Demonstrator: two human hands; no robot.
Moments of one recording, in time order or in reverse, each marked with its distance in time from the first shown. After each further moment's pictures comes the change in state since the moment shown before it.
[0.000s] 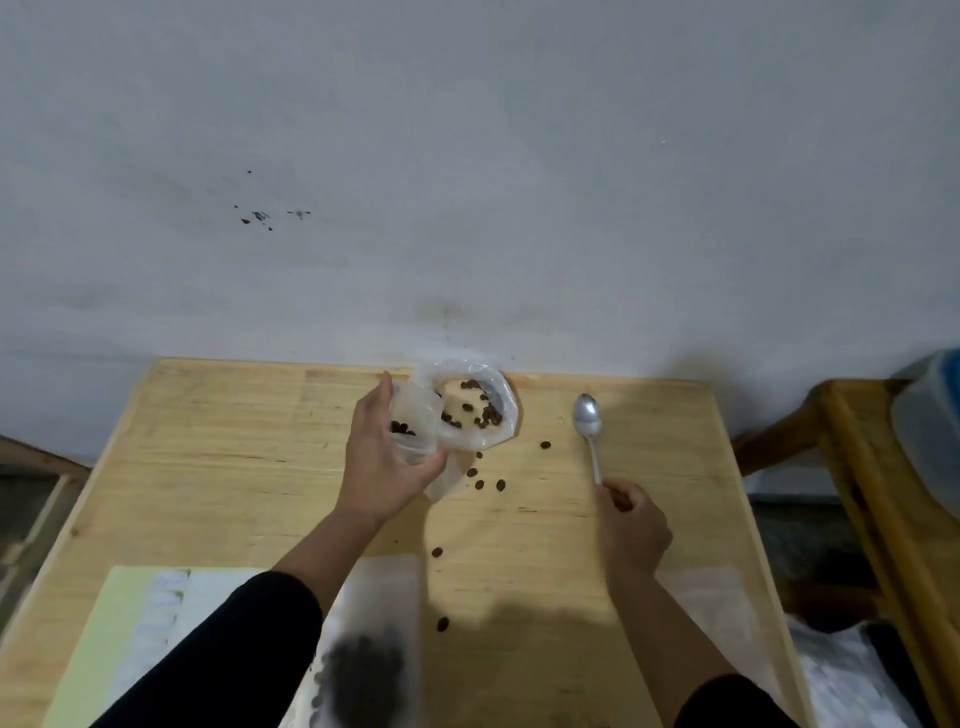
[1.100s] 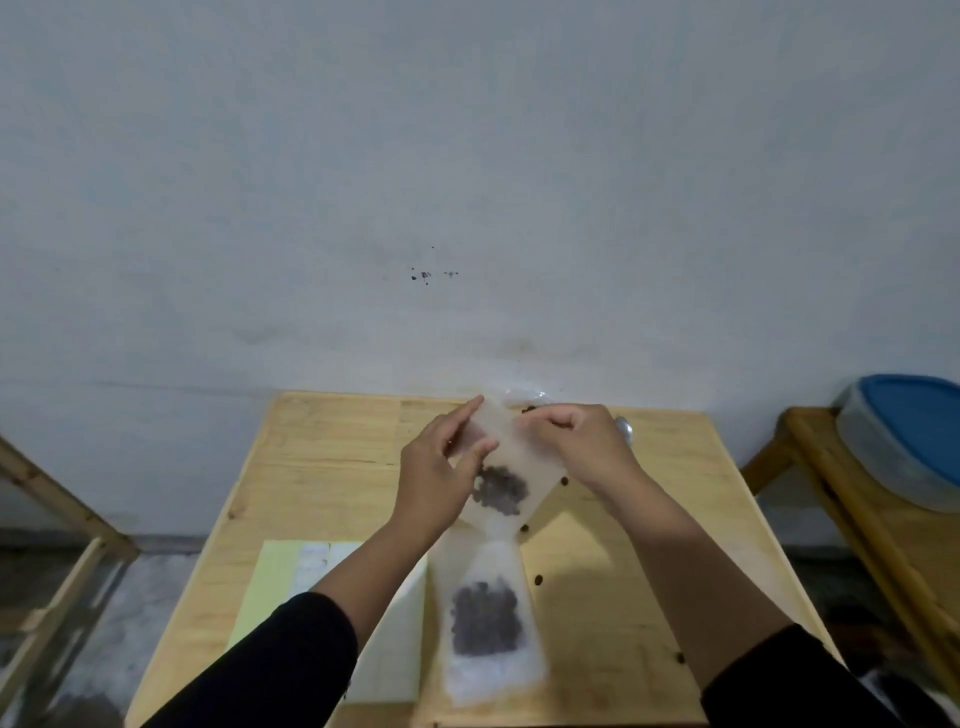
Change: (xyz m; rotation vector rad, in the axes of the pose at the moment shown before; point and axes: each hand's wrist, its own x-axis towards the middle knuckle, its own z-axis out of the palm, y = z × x) left_hand -0.087 0.024 -0.136 -0.393 0.035 0.182; right_hand -0.195 -0.163 -0.032 0.189 -0.557 -0.483
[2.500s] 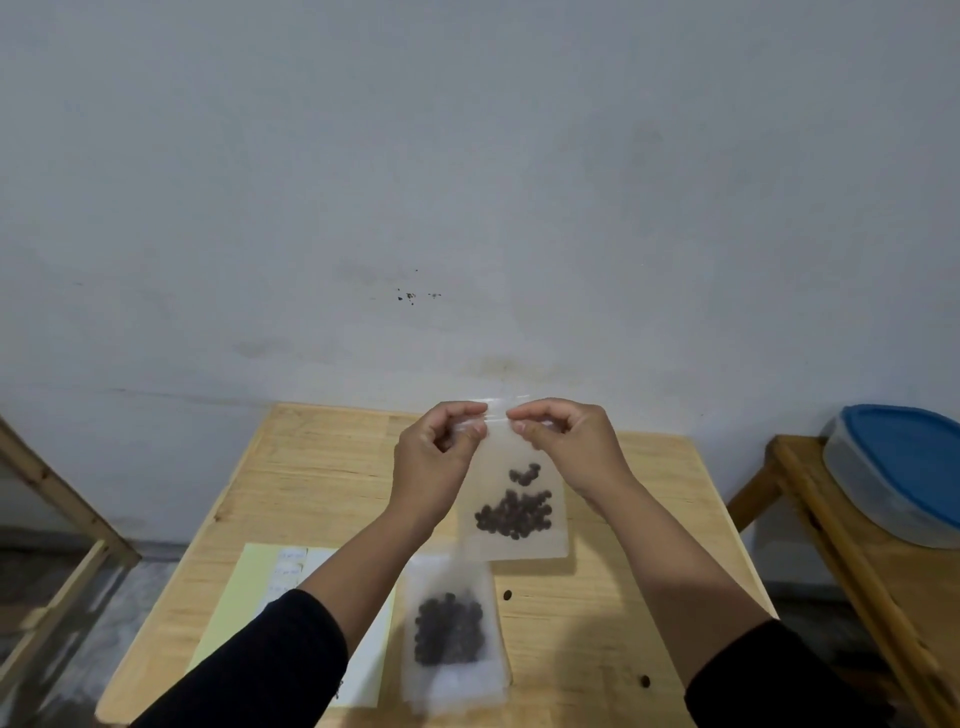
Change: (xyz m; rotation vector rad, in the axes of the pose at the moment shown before) left_hand -0.003 0.055 0.024 -0.263 0.088 -0.151; right_hand -0.003 -0.002 -0.039 0.046 -0.006 -0.194
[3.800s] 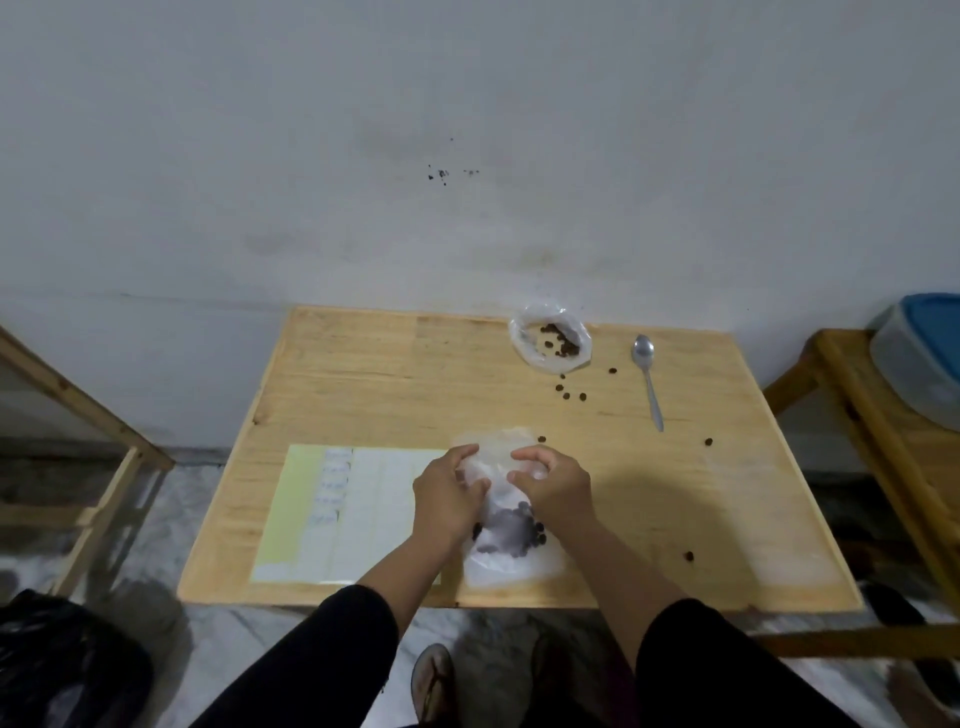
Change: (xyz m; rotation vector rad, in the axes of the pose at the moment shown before) left_hand -0.068 -0.130 -0.051 0.582 -0.173 -0.344; right_hand -0.076 0.133 0.108 -0.210 0.038 0.396
